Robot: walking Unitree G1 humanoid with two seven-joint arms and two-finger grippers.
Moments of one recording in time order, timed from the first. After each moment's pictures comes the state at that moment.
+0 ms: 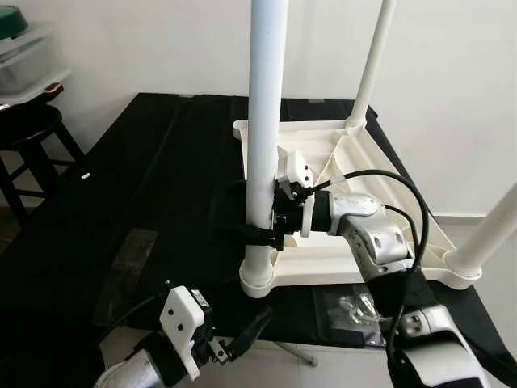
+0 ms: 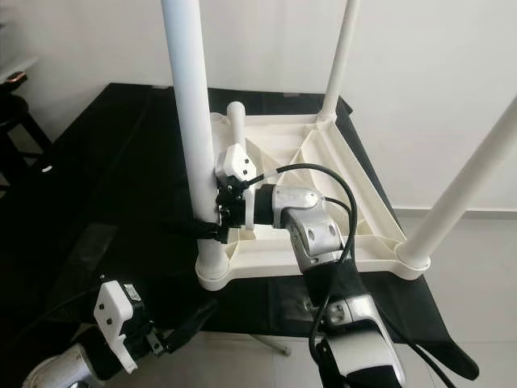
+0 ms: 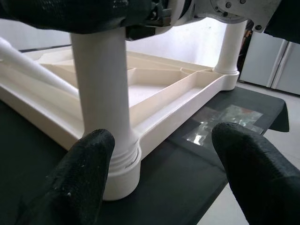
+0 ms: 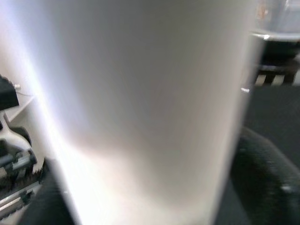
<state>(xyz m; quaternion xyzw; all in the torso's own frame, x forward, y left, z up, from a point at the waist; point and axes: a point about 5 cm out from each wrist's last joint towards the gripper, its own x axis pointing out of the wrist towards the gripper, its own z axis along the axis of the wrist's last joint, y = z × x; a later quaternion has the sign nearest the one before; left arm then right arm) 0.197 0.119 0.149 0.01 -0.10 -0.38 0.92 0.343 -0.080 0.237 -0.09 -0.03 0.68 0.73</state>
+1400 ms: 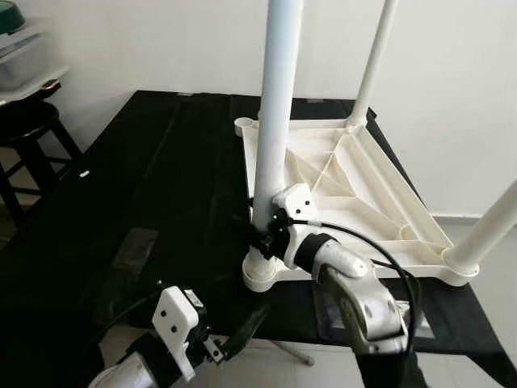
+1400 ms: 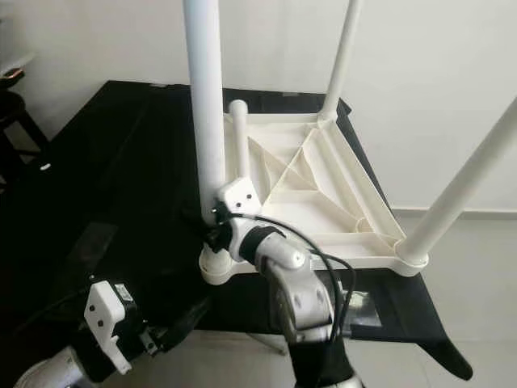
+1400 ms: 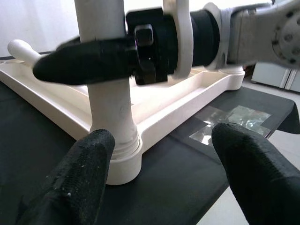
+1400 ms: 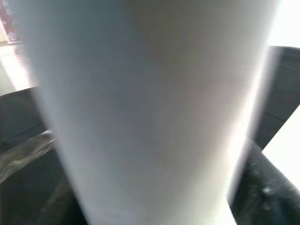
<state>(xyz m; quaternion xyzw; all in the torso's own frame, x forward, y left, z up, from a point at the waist) 0.191 0.122 0.153 0.02 -0.11 -0.36 0.93 0.317 -0.077 0.201 -0.04 -0.02 0.42 0.91</state>
